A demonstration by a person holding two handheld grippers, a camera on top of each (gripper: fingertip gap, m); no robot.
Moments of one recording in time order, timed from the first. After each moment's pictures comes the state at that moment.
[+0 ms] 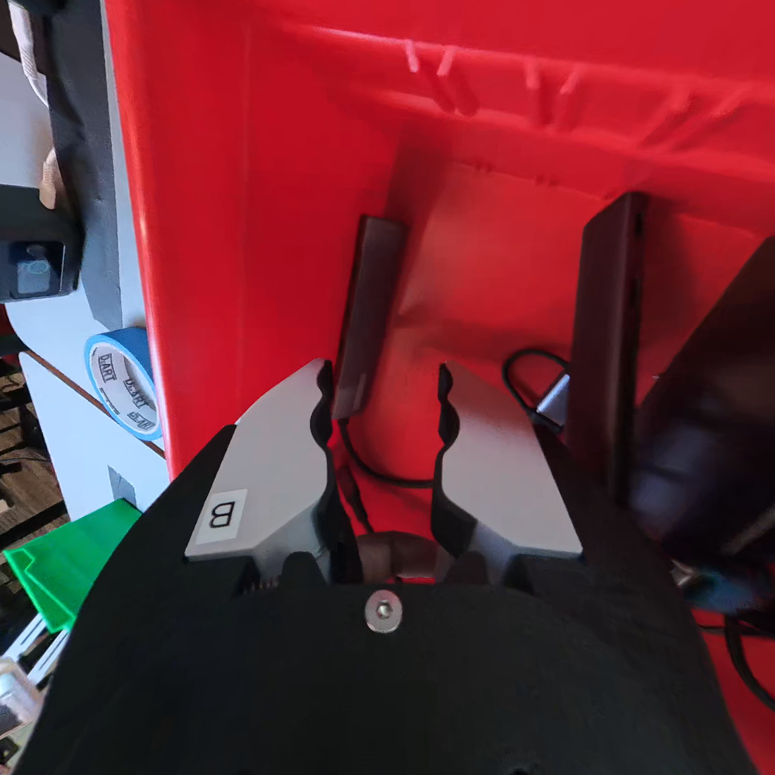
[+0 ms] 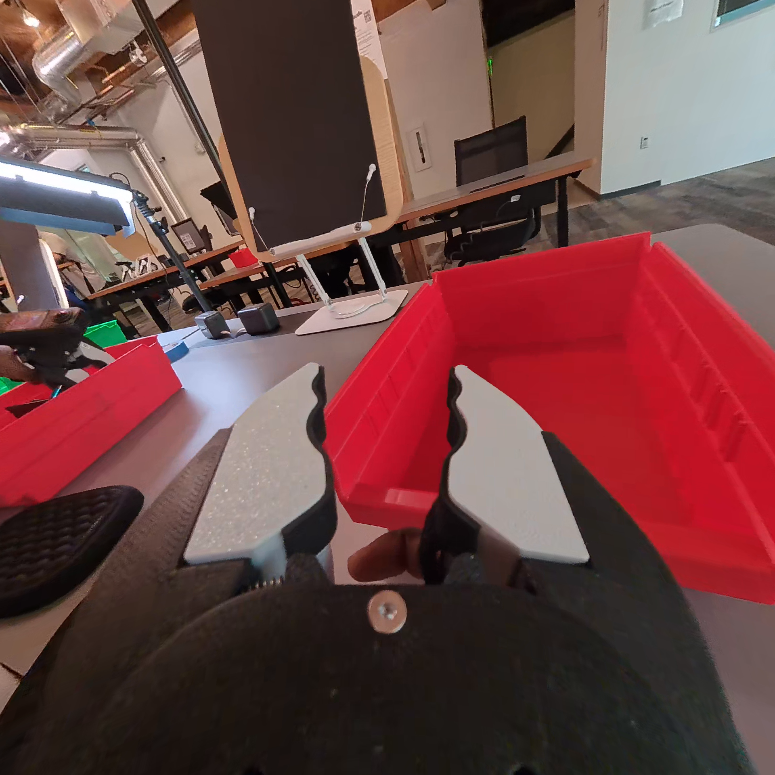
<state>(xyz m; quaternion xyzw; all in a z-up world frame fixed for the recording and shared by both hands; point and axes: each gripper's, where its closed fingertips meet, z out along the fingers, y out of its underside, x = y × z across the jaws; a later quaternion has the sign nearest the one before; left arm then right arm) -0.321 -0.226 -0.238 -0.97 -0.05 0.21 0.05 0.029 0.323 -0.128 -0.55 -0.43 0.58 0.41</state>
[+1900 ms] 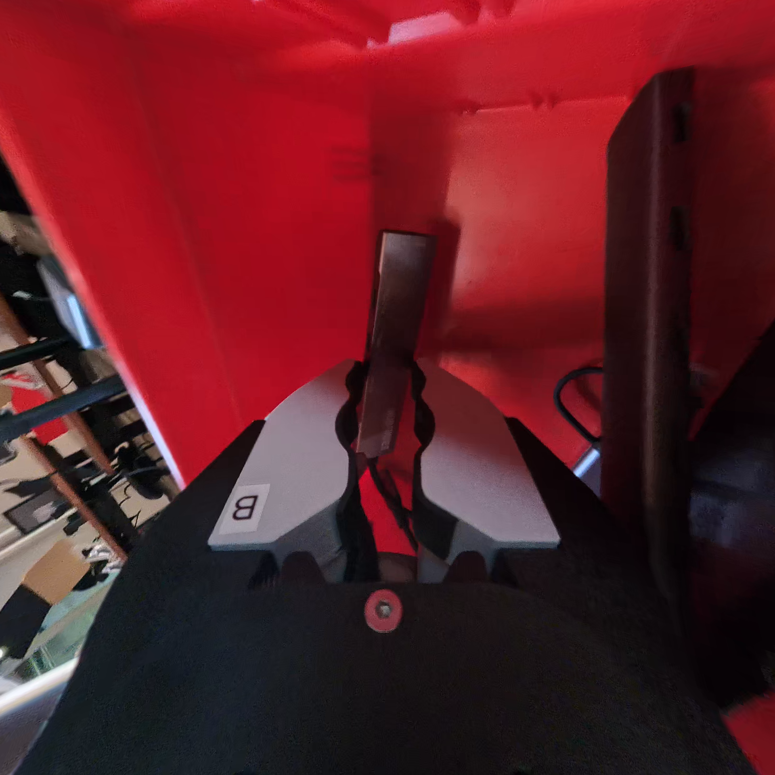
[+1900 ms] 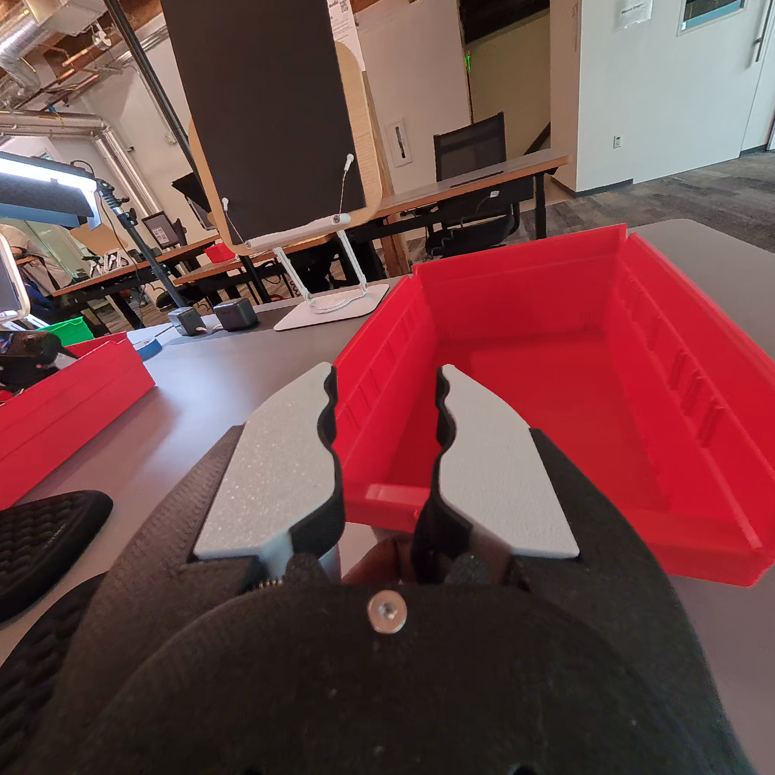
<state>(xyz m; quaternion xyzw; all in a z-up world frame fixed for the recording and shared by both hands) -0.331 -0.232 -0.246 -0.95 0.05 0.29 0.01 0.026 0.330 -0.138 -0.57 -0.43 0.56 0.42</state>
